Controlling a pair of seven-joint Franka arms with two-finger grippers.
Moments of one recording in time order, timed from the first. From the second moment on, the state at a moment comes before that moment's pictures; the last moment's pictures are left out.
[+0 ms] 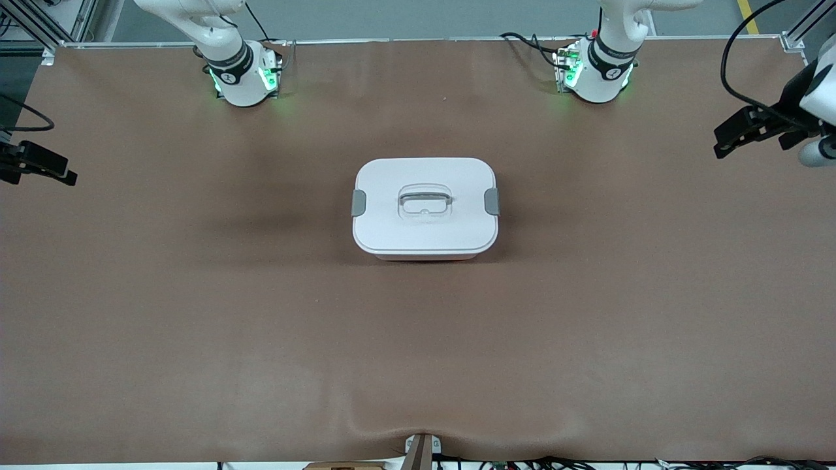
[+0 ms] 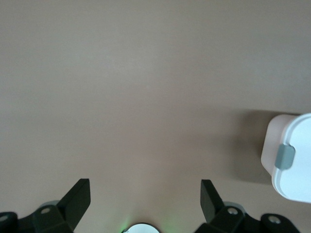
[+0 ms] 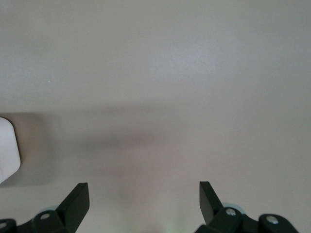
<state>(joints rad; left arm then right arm) -0.14 0.01 0.02 -1.42 0.05 1.39 -0.19 -0.04 0.04 -0.09 -1.51 0.02 1.50 -0.08</state>
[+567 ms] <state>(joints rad) -0.21 -0.04 0.08 -1.52 0.04 1.42 -0.16 -0.03 0.04 -0.09 -1.51 0.02 1.49 -0.11</state>
